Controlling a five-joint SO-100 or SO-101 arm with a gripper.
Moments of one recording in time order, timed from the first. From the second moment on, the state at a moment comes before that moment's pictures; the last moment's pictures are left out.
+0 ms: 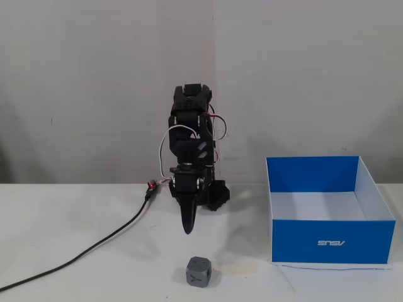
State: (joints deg) arm -7.9 125.6 129.9 66.1 17.1
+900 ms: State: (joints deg) arm -11.6 107.3 124.3 61.2 28.4
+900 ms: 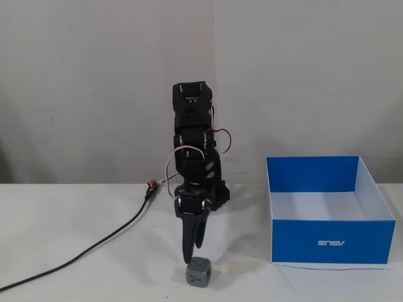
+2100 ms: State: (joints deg) arm -12.6 88.8 122.2 50.8 31.3
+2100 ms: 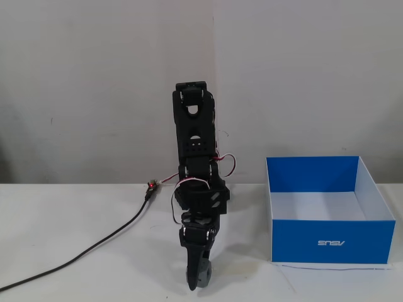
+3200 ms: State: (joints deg) arm -11.1 88.9 110.9 58.5 26.8
